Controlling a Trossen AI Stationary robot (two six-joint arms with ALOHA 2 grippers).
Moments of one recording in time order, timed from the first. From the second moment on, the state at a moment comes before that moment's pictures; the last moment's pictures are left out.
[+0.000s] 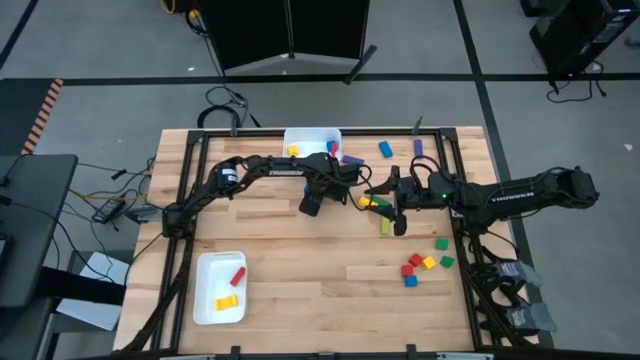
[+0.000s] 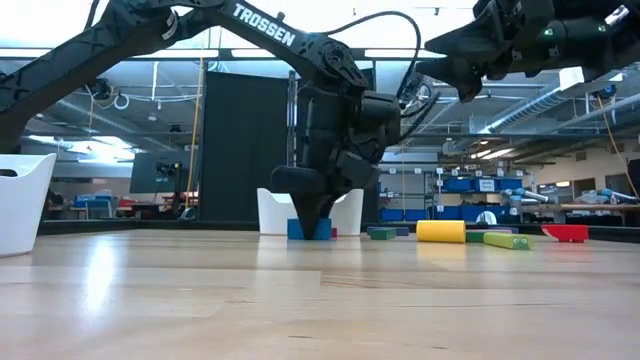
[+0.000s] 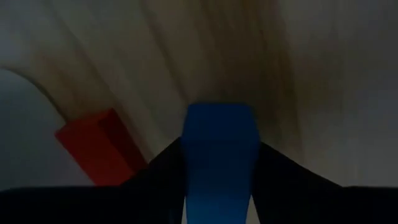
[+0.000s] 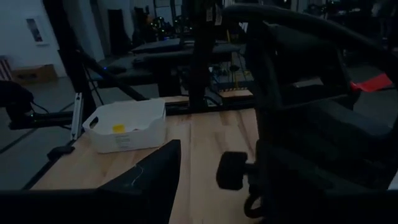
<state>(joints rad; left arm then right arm) 0.21 2.38 1.99 -1.19 -0.18 0.57 -0.06 0.94 0.36 0.51 -0.05 0.09</state>
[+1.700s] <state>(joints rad) -0.76 1.56 1.00 -1.13 0.00 -1.15 0.07 0.95 0.42 0.25 0.31 0.10</state>
